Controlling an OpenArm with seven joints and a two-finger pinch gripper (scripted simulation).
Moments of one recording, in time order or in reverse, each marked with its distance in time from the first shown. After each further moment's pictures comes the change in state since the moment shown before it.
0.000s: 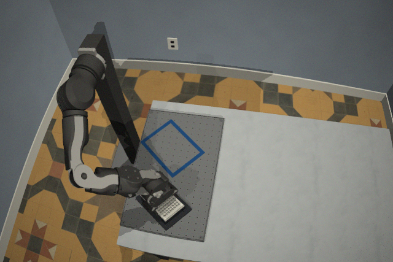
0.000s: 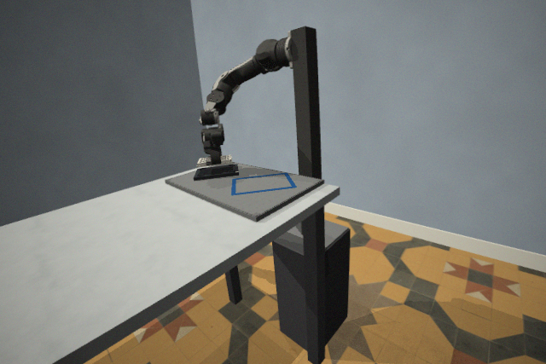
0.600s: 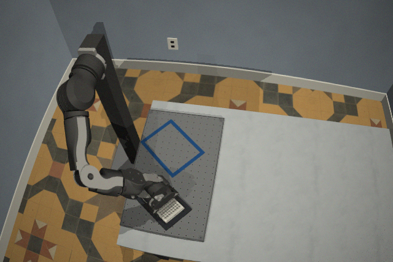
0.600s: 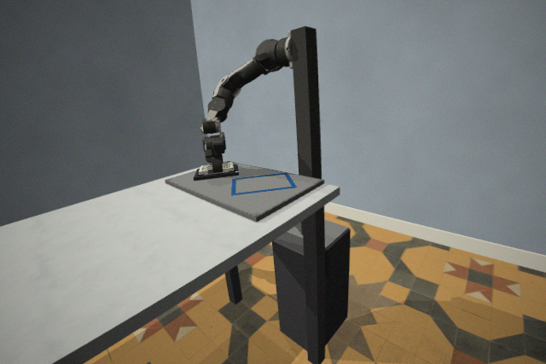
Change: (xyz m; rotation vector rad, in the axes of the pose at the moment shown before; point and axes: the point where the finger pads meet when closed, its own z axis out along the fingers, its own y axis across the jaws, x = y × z) arm 0.001 -0.001 0.031 0.005 -0.001 0.001
